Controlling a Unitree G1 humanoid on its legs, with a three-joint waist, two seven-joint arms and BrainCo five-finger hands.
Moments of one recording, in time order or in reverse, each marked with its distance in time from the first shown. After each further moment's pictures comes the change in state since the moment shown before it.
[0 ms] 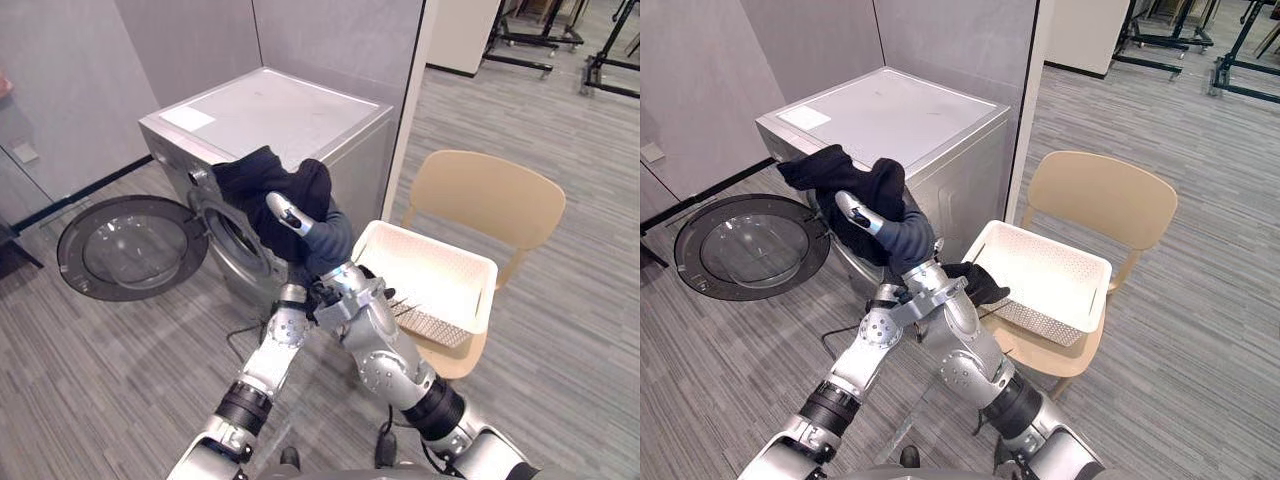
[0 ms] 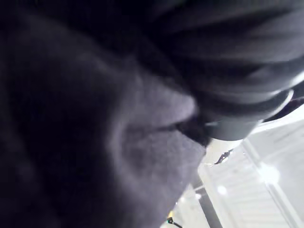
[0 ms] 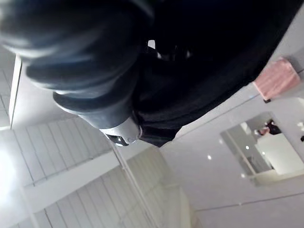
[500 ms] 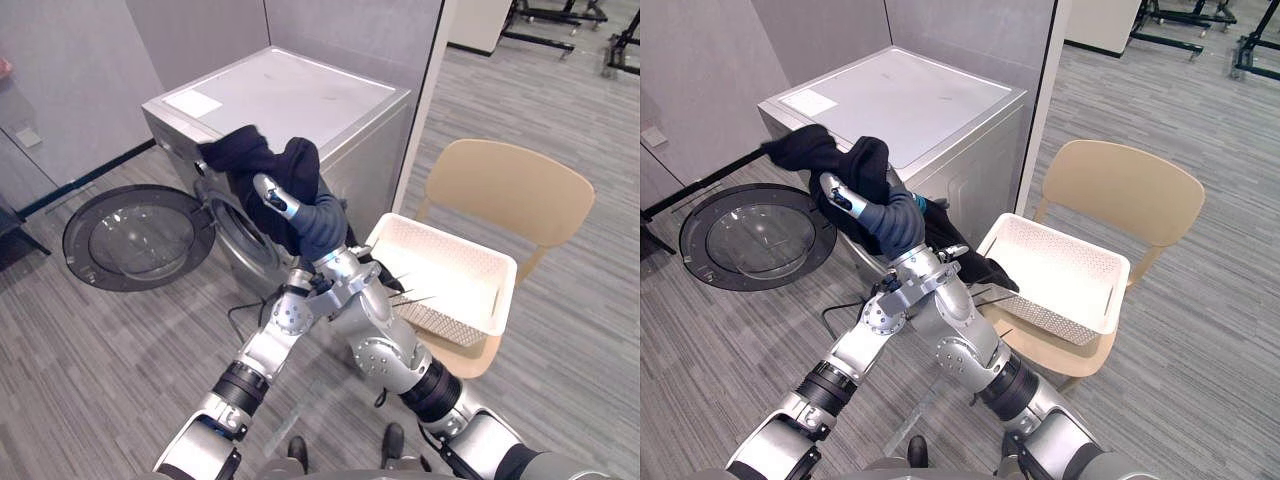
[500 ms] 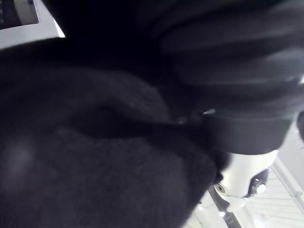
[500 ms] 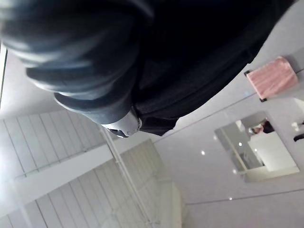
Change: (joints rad) left arm -0.145 0.061 -0.092 0.047 0.090 0.007 -0.031; right arm -0.124 0.001 0.036 0.024 -0.018 0.008 -0.022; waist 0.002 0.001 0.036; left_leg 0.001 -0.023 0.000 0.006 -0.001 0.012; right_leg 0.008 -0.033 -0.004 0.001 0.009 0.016
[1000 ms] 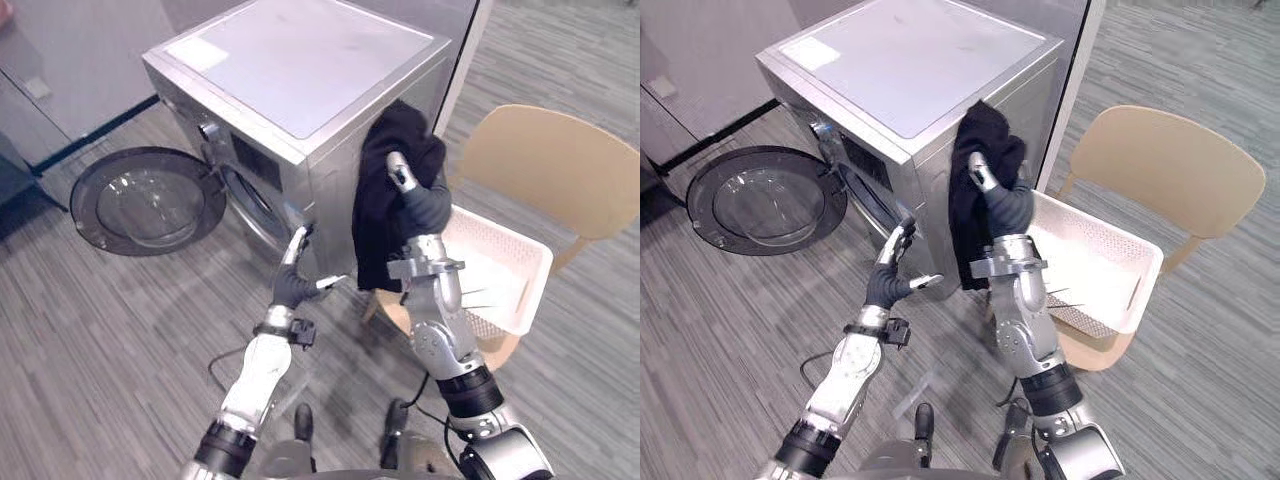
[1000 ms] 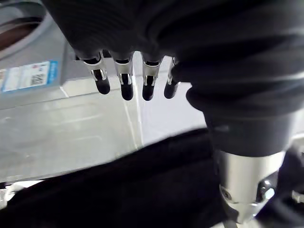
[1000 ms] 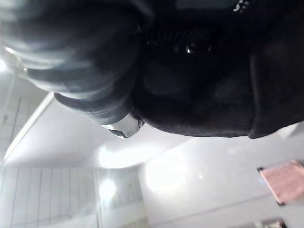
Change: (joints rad) left arm 0.274 0.014 0.067 -0.239 -0.040 -0.073 -0.130; right arm 0.099 -0.062 -0.318 0.000 -0.161 -0.019 -0.035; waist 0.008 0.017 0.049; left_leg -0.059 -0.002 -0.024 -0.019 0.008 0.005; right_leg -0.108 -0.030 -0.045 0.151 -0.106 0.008
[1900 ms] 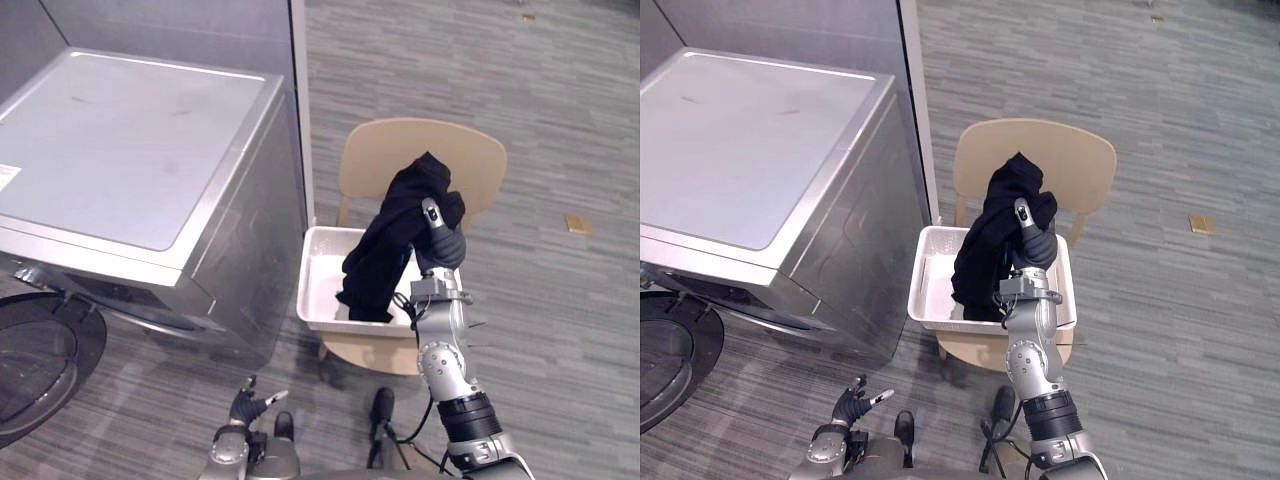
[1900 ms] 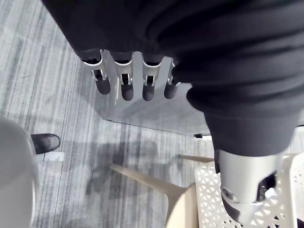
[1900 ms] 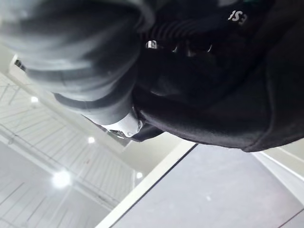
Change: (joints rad) left arm 0.188 -0.037 0.270 0.765 -0.107 0.109 -0.079; right arm 0.196 0.062 -0.234 0.075 0.186 -0.032 0.013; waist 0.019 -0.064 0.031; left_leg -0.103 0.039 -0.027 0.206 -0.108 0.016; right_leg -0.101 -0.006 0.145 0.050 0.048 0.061
